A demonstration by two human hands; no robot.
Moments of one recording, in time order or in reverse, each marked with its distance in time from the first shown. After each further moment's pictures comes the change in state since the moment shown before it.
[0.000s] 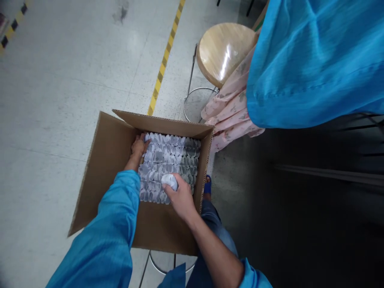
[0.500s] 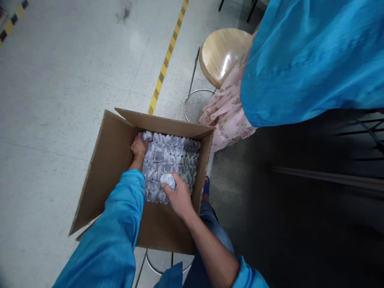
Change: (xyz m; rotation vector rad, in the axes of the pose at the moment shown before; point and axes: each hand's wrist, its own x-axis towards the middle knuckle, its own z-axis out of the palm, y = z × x) left_hand -0.014 0.010 0.001 0.022 0.104 -0.081; right_hand 0.001 0.002 0.005 -0.083 0.001 0.003
